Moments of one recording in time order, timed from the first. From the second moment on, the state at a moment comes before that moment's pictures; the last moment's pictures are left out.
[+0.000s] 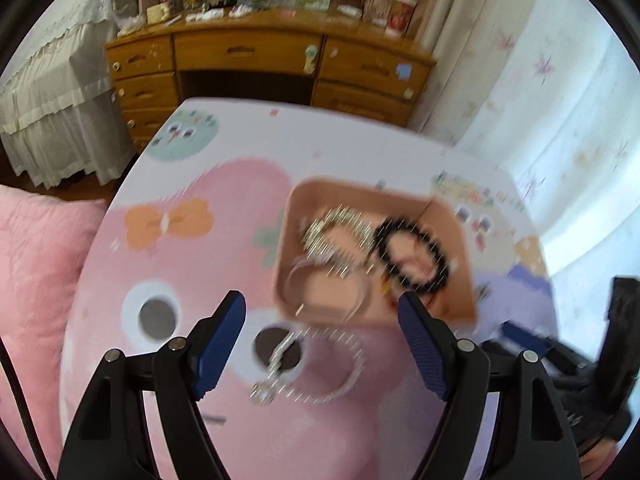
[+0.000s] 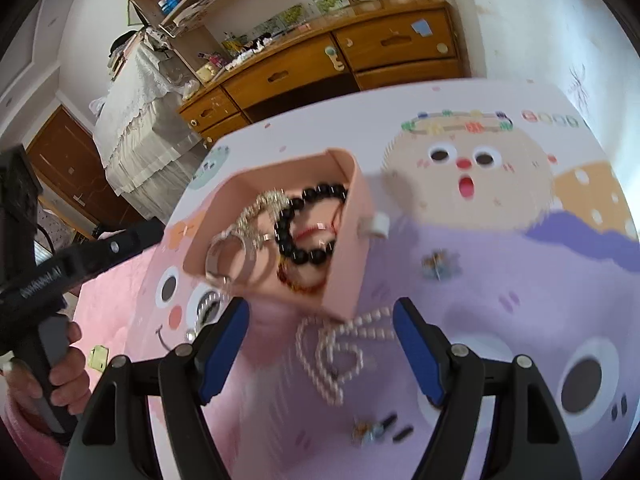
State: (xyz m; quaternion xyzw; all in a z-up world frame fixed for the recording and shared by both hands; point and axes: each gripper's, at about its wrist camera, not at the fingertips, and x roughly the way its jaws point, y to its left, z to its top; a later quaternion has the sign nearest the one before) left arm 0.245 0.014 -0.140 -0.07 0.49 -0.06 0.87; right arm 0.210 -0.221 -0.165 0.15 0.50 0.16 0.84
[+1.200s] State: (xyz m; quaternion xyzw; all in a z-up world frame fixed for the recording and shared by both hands) left arm 0.201 0.031 -0.212 0.16 0.52 -0.15 0.82; right arm 0.132 -0.174 -0.187 0.07 0.52 -0.05 0.85
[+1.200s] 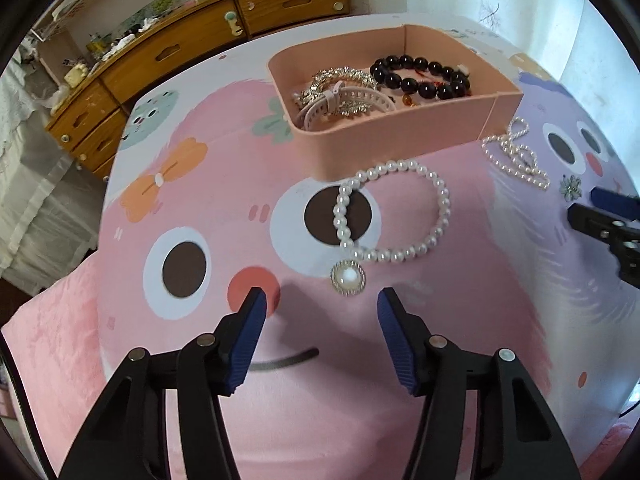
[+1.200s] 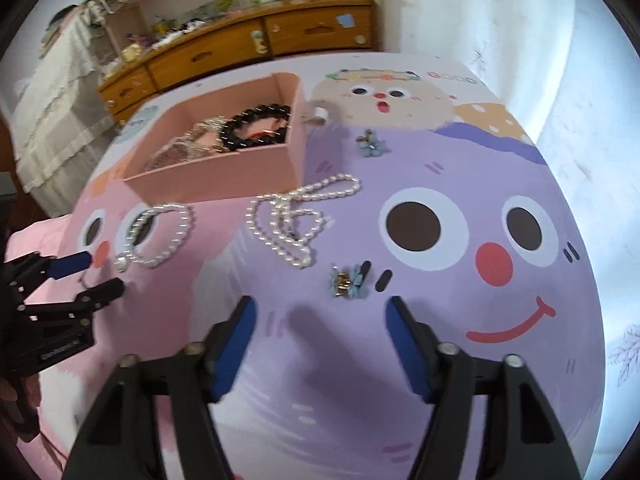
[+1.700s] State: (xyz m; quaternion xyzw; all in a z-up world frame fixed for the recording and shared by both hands) left arm 0.222 0.039 -0.217 0.12 0.51 -0.21 0.83; right arm 0.144 -0.164 -0.196 0.05 0.52 -0.10 0.85
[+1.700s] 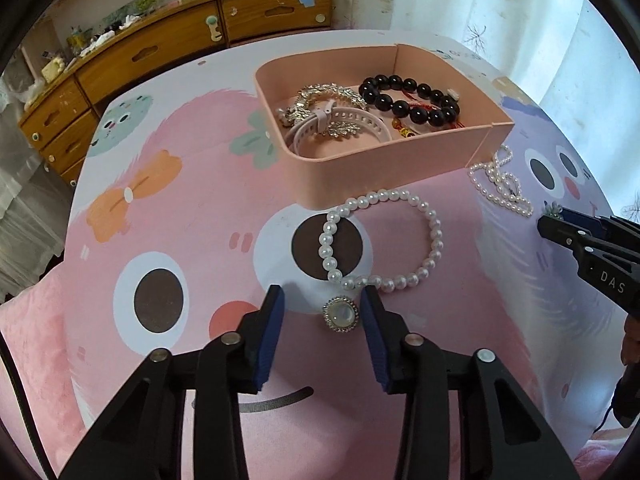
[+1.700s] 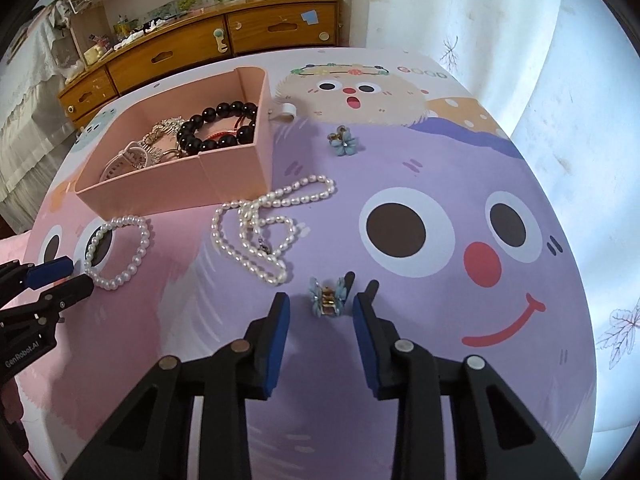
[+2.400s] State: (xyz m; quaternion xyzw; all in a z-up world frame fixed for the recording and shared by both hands) left arm 0.196 0.040 -0.205 0.09 0.51 -0.22 0.82; right arm 0.147 -0.142 -0.187 0.07 0.51 -0.06 0.85
